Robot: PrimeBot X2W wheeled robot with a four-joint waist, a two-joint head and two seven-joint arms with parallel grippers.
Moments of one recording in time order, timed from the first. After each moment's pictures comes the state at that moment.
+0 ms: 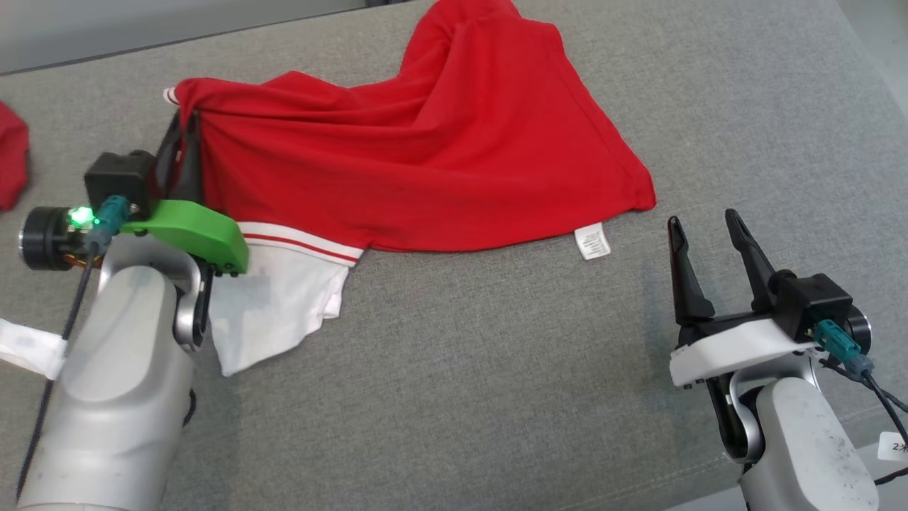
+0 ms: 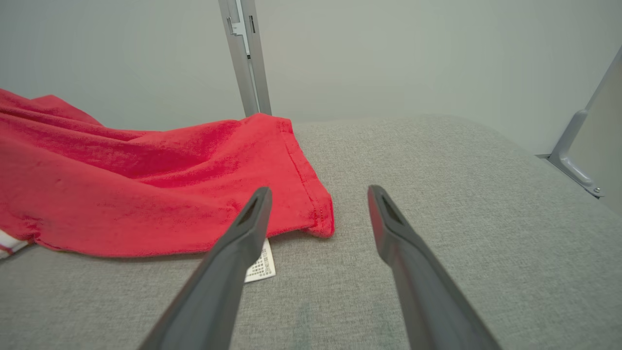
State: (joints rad) left arm -0.70 0.22 -0.27 0.67 -0.30 0.02 -0.26; right arm -0.25 -0.05 0.01 0.24 0.12 0.13 -0.26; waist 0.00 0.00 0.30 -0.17
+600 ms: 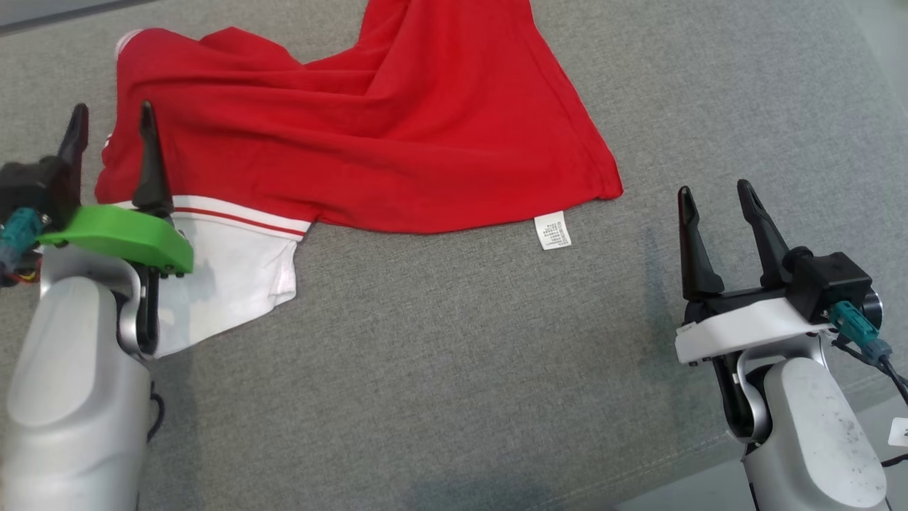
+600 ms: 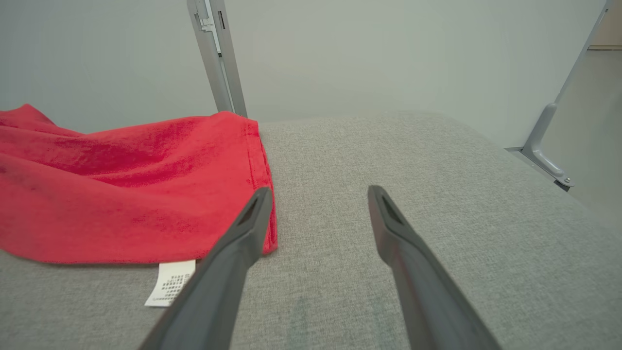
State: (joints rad) left arm -0.68 0.26 -0.11 0.63 -0.32 -0.07 -0.26; right arm -0.29 -0.05 0.00 0.20 0.14 0.13 -0.26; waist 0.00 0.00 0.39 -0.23
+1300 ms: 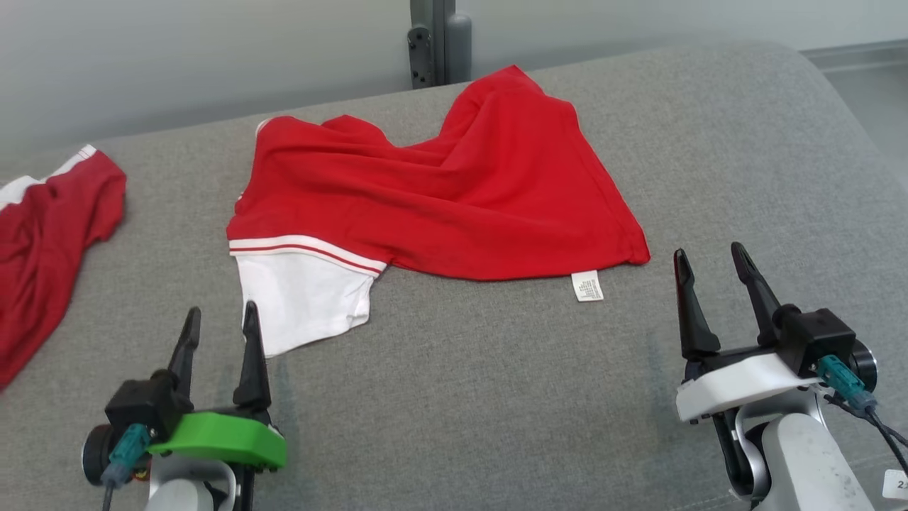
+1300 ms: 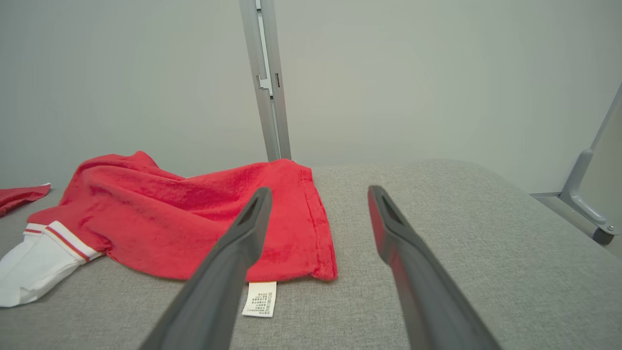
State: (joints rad) left arm -0.14 0.07 -0.03 0.29 -0.27 -0.09 -0.26; right arm -0.17 -0.05 0.00 0.19 0.11 0.13 -0.26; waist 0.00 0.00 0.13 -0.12
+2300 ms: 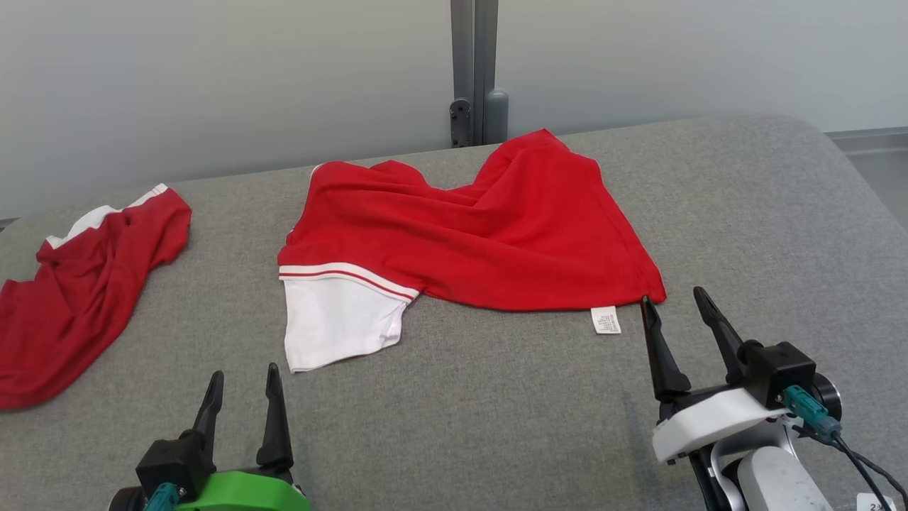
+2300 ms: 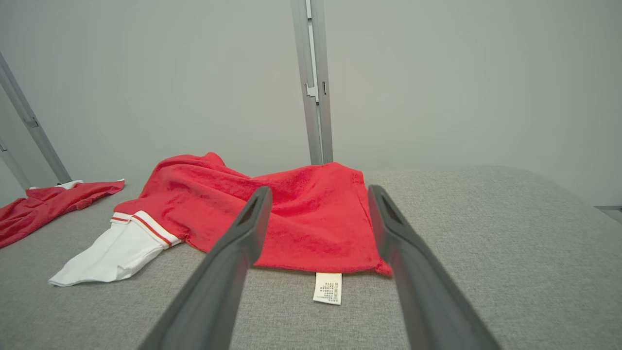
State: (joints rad) left arm 0.03 0.05 -0.08 0.22 -0.27 -0.03 -0.26; right arm -0.11 -0.05 0.08 0.23 0.15 0.13 -0.26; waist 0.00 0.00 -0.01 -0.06
